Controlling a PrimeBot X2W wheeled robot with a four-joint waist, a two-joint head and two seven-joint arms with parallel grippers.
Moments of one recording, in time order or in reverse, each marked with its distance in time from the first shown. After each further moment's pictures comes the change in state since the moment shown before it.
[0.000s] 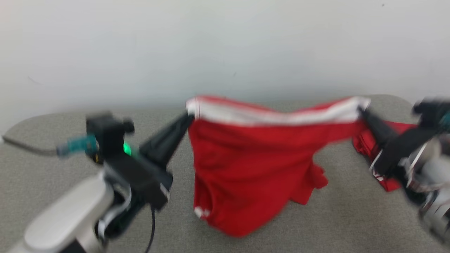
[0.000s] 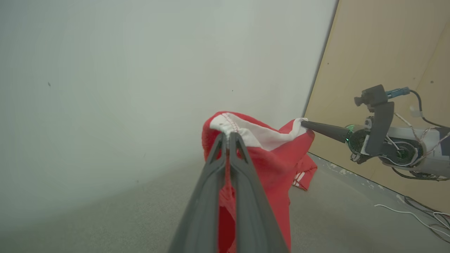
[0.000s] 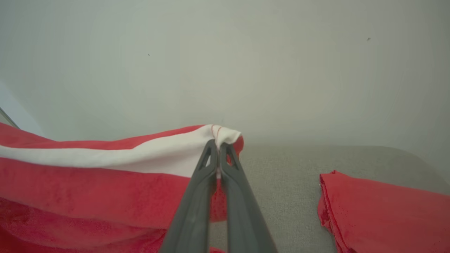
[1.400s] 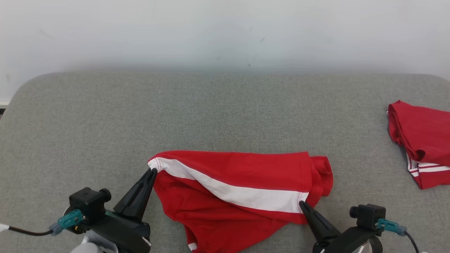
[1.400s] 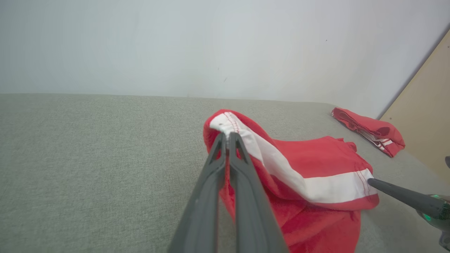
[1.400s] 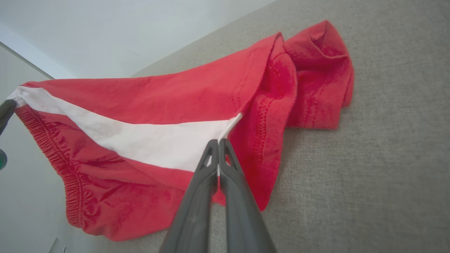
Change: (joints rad) left arm 0.443 -0.100 0.302 0.130 0.297 0.002 -0.122; right arm 0.485 0.295 -0.124 -0.069 -0.141 0.000 -0.144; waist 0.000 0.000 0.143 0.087
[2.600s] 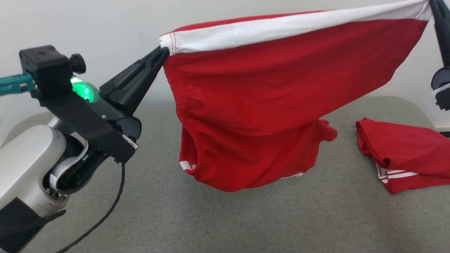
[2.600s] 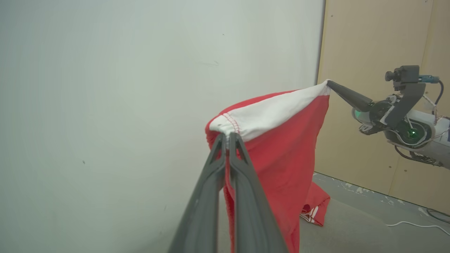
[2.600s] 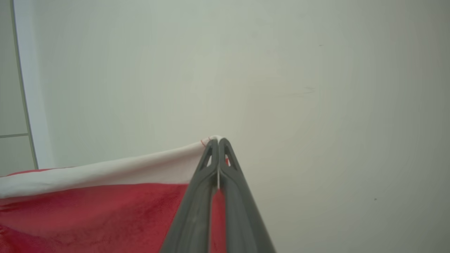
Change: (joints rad) left arm -0.639 0.238 -0.283 -0.241 -0.390 -0.002 0.158; right arm -0.538 -0.409 -0.186 -0.226 0.099 0.000 0.054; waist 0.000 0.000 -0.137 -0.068
